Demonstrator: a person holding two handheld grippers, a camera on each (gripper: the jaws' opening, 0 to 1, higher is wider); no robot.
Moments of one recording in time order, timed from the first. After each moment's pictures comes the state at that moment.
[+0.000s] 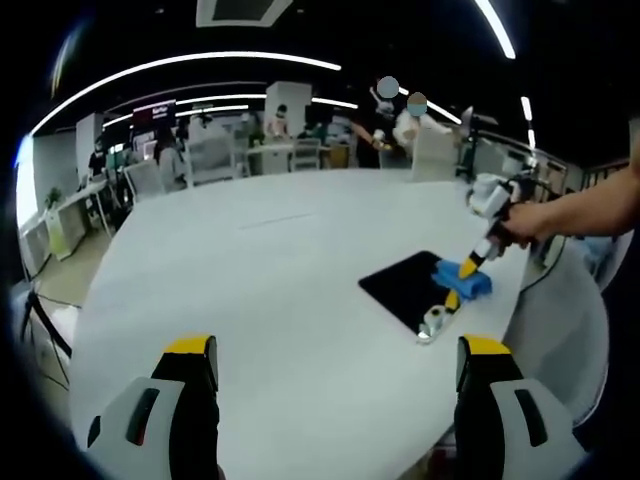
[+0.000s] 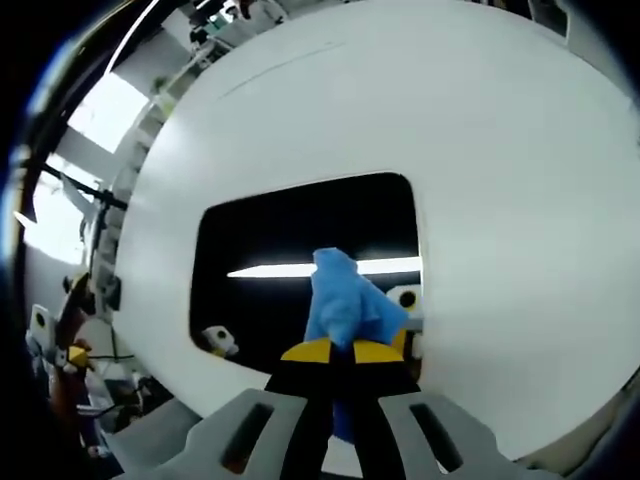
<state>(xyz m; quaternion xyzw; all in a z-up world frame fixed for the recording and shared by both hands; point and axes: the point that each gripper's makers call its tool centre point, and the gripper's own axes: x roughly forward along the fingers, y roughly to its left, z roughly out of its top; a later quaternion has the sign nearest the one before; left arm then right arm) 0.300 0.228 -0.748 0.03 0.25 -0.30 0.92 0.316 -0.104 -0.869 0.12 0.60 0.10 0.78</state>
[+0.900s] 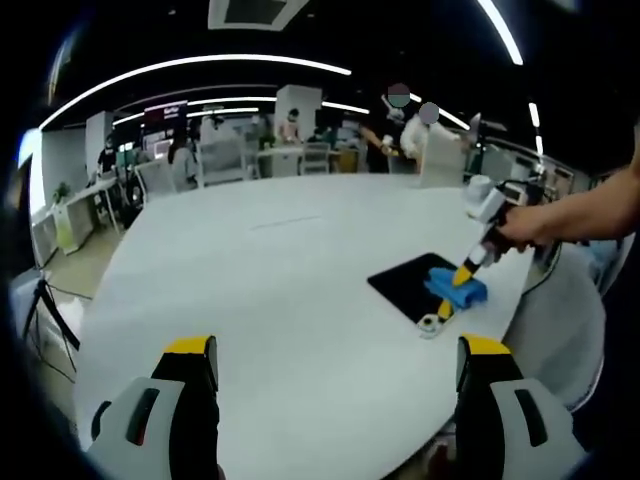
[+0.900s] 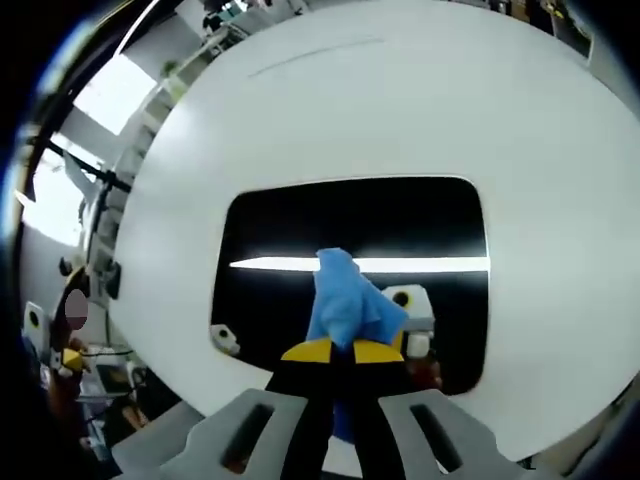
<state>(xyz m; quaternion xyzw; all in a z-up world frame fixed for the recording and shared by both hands) 0.287 0.248 -0.745 0.02 0.24 -0.29 0.93 0.317 -0.053 -0.867 0.08 0.61 0.12 0.78</state>
